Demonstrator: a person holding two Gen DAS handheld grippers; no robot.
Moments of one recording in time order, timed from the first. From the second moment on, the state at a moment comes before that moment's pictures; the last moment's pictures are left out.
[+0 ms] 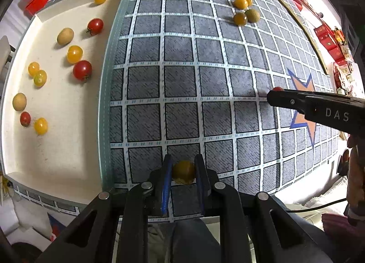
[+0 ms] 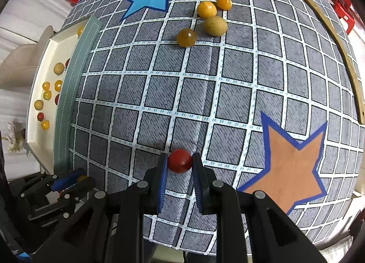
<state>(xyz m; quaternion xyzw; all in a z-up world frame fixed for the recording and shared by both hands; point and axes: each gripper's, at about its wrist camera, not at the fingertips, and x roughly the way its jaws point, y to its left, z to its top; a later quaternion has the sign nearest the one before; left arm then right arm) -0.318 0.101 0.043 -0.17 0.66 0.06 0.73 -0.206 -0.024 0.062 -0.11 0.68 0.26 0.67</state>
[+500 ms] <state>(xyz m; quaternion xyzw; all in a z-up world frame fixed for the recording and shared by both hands) -0.314 0.140 0.080 -0.17 0.61 0.08 0.77 -0.206 0.005 0.093 -0.11 0.67 0.29 0.68</state>
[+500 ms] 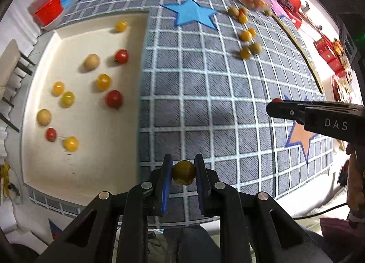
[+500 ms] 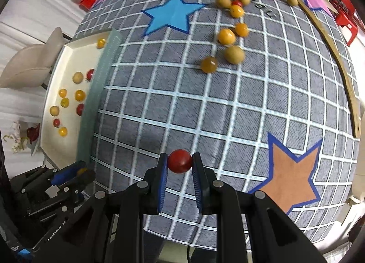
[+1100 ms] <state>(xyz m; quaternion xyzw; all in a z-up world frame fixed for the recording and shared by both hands) -0.377 0.250 0.078 -0.21 0.58 0.21 0.76 -0.251 0.126 0.110 -0.15 0.65 0.39 0.64</state>
